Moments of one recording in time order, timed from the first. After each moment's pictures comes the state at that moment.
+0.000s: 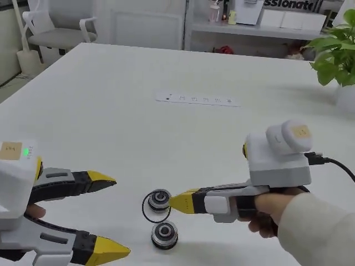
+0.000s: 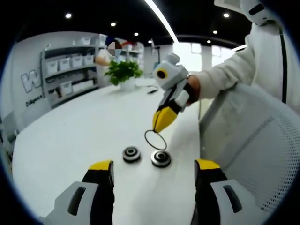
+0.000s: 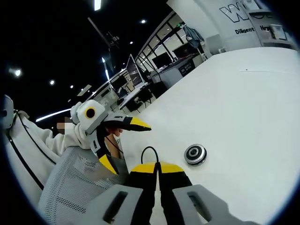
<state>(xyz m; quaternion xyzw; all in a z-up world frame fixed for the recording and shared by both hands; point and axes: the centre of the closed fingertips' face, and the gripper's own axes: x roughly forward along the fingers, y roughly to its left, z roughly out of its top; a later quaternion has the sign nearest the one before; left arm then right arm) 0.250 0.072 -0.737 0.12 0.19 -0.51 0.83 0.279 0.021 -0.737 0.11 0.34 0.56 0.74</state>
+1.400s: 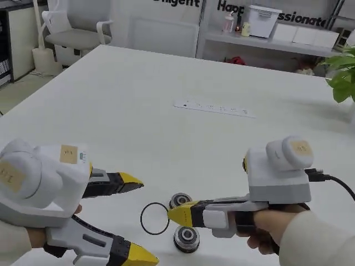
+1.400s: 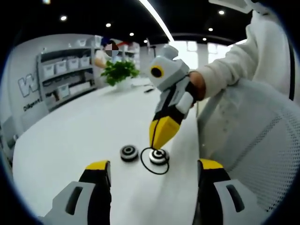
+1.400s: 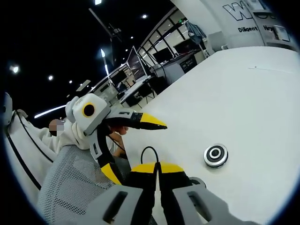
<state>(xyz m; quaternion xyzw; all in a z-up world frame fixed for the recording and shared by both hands) 0.247 0.072 -0.744 0.14 0.18 -0.52 0.82 0.258 0.064 -0.747 0.09 0.36 0.56 0.74</state>
